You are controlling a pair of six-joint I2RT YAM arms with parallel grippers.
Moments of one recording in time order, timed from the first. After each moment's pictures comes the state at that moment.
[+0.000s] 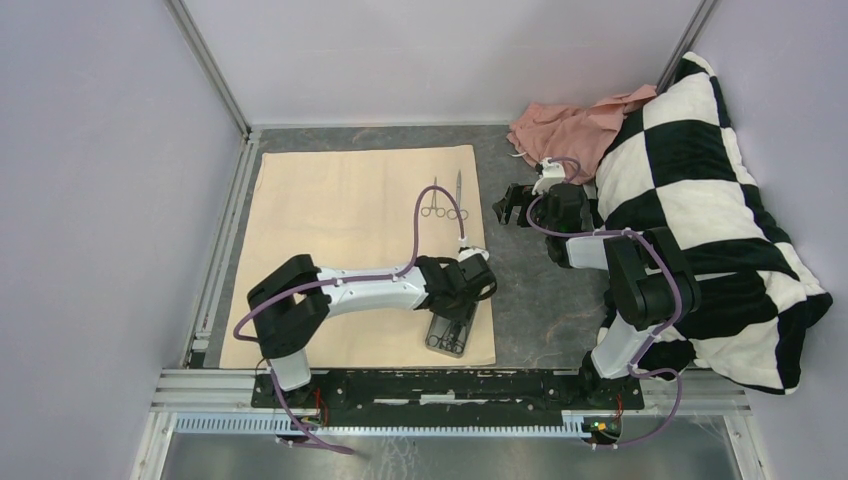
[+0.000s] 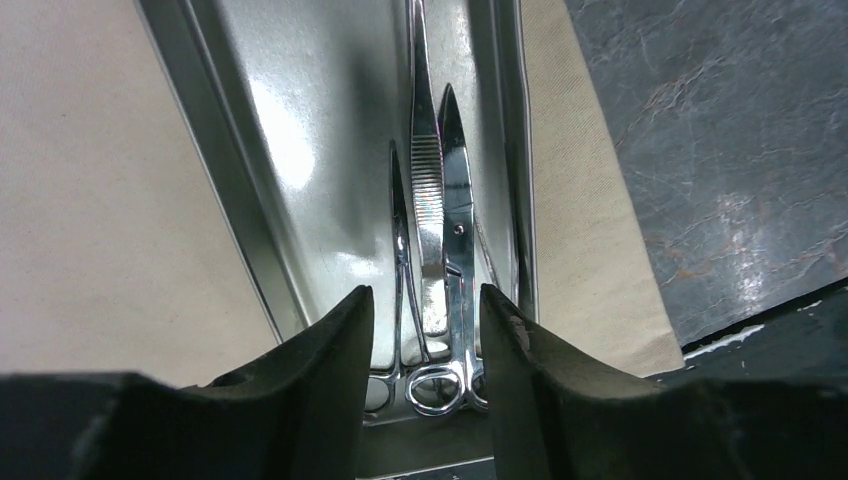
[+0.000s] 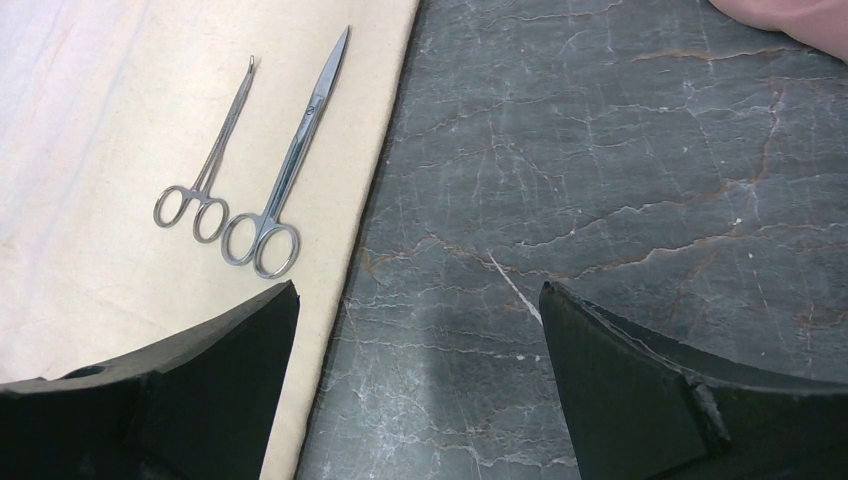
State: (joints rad) left arm -1.14 1.75 1.16 -0.56 -0.19 -0.66; right arm 0.20 1.73 0.70 0.66 -0.21 0.26
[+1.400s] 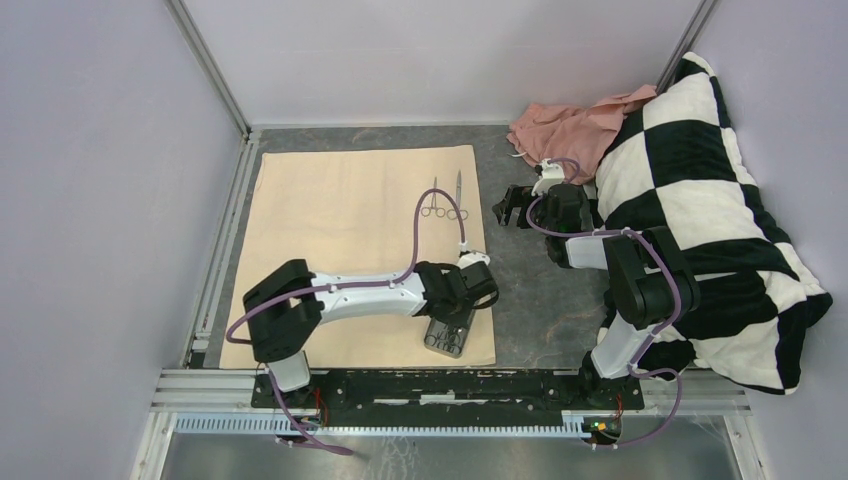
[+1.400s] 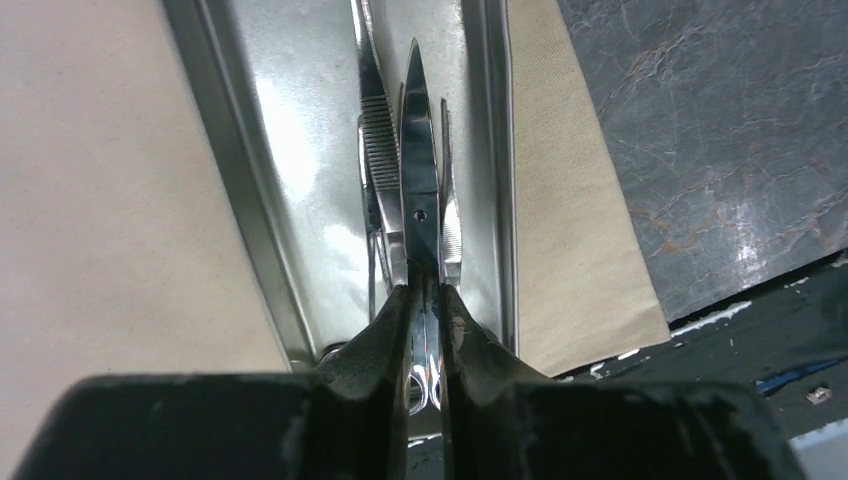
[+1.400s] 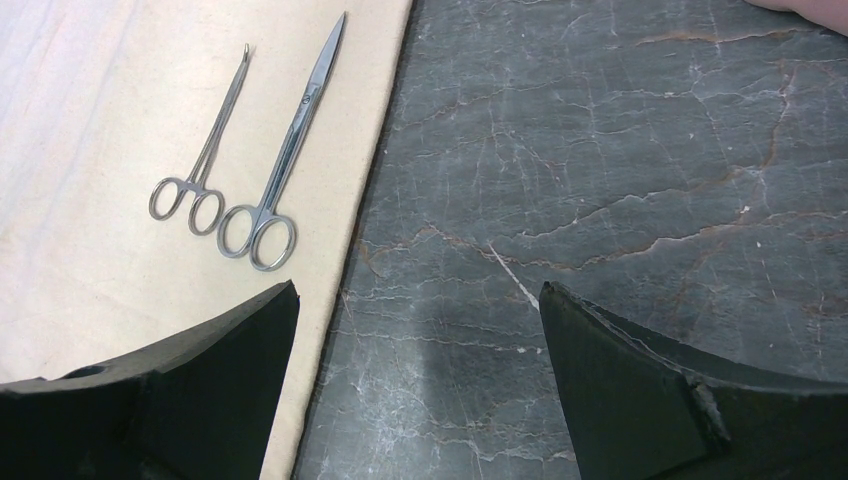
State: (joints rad) left arm -1.20 1.76 1.18 -0.62 -0.23 -0.70; right arm 0.20 1.74 0.70 0.65 -0.21 0.26
